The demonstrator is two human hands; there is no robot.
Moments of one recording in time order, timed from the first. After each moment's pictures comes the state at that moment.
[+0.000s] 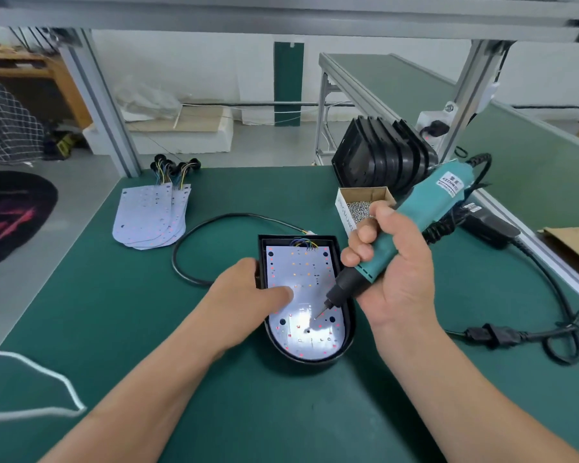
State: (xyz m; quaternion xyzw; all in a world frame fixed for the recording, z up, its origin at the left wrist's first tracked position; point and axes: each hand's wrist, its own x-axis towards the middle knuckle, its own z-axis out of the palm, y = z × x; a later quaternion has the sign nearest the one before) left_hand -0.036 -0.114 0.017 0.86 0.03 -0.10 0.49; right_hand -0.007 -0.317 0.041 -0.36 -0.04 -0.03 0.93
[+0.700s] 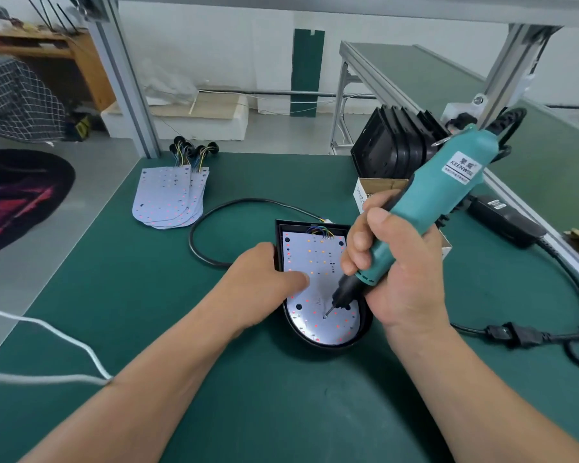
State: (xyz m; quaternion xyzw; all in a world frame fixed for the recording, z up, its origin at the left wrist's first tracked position) left_hand -0.032 -0.117 0.011 0.86 0.03 -0.09 0.51; right_hand -0.025 -0.302 0.044 -0.47 -0.17 -0.03 0.86
